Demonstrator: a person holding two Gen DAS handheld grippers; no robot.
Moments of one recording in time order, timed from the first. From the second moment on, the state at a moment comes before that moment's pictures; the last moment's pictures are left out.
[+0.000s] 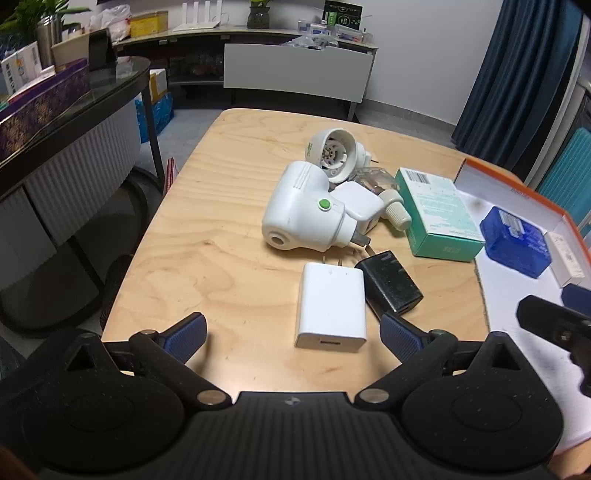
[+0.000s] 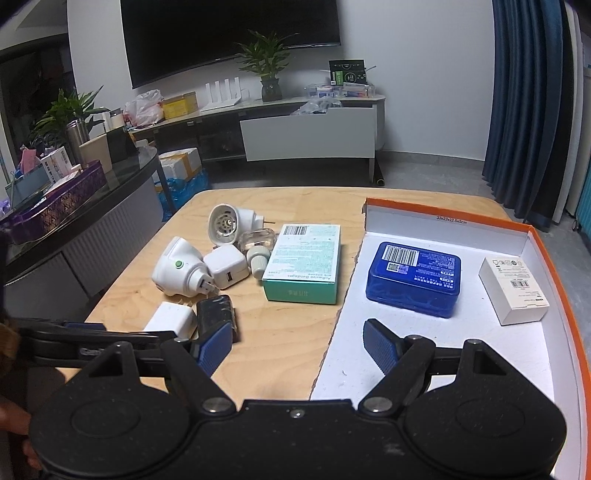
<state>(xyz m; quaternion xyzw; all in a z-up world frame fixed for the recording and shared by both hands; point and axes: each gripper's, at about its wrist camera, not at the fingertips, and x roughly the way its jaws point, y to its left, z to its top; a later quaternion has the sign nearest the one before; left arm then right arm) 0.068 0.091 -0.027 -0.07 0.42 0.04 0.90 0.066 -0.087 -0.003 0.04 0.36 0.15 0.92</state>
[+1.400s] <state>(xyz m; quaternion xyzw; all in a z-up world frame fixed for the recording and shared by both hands) 0.053 0.118 -0.008 -0.10 0.36 0.02 0.93 0.104 -0.021 -0.024 -0.01 0.40 0.22 0.89</state>
